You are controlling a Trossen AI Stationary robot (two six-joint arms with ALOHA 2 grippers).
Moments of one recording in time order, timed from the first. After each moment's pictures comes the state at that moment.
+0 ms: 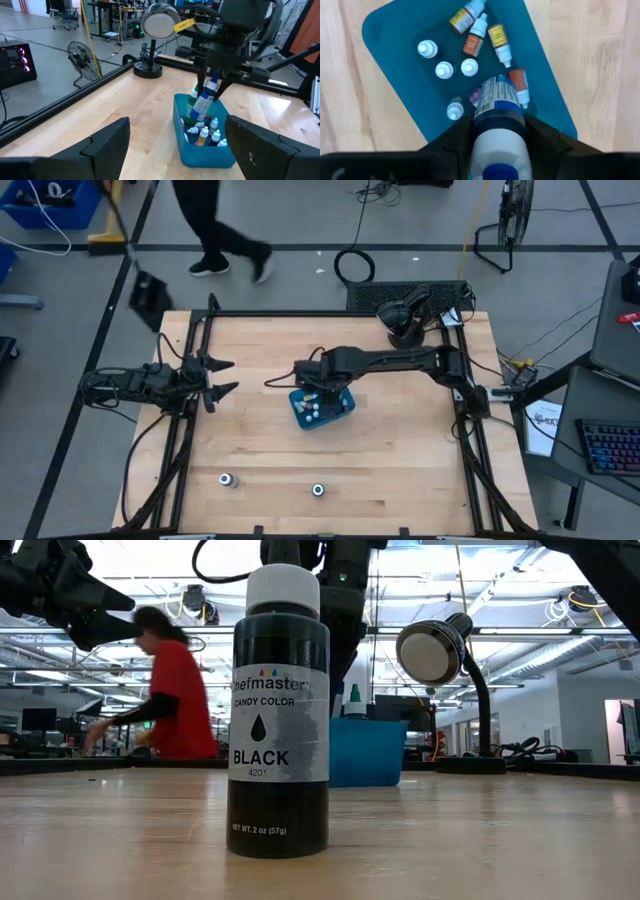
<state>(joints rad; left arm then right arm) -0.11 0.01 0.27 -0.40 -0.39 -0.21 -0.04 2.14 1.96 -1.20 0.04 0.04</state>
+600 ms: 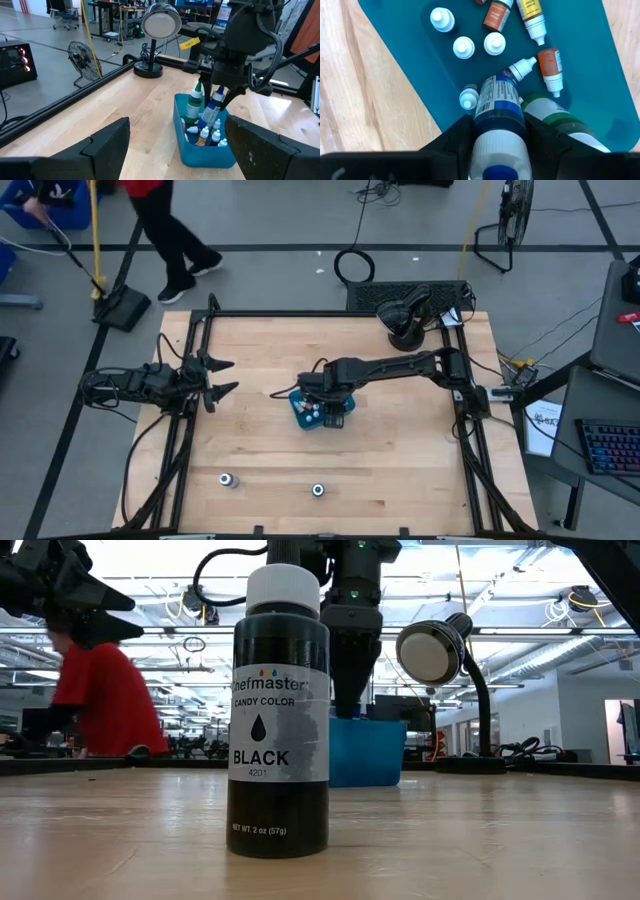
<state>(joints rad) -0.11 0.01 0.27 -0.40 -0.39 -0.21 0.00 2.14 1.80 -1.12 0.00 0.09</state>
